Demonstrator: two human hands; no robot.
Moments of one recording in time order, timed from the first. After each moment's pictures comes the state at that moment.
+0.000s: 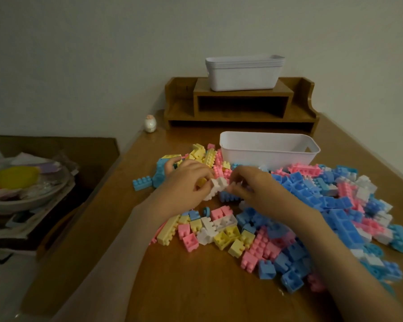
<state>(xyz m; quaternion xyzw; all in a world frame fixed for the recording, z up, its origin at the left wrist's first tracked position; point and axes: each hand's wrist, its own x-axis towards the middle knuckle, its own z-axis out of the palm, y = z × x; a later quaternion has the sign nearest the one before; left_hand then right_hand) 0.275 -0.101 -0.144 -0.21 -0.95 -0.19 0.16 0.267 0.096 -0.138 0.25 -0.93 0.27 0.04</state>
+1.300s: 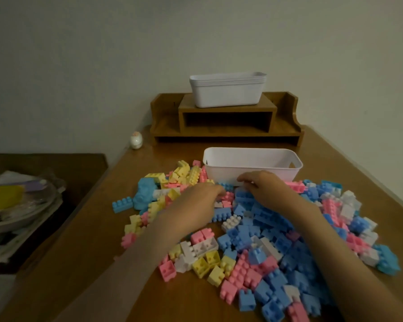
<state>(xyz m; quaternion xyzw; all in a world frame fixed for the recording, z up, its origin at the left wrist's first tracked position) 0.248 -0.035 -0.135 -0.18 -0.97 -0.16 0.00 0.212 0.145 -0.134 0.14 -0.97 0.18 0.02</state>
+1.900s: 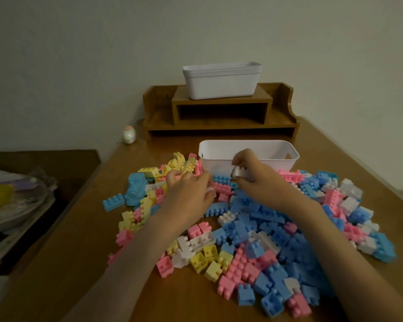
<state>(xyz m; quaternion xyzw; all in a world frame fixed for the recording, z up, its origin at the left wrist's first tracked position) 0.254 -0.042 -0.146 -0.15 -0.97 -0.12 0.14 0.238 0.135 -0.121 0.22 -0.91 0.35 0.06</state>
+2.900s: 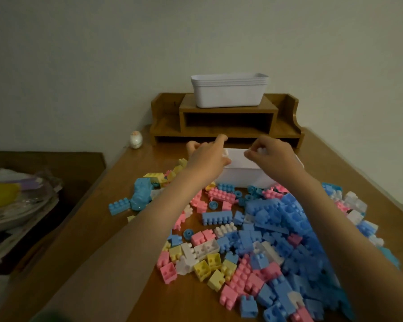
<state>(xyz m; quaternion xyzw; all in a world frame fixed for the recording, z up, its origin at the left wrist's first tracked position) 0.194 -0.013 -0.093 -0.09 -0.97 -0.18 0.13 0.196 0.139 -0.089 0.08 -0.93 0.33 0.17</state>
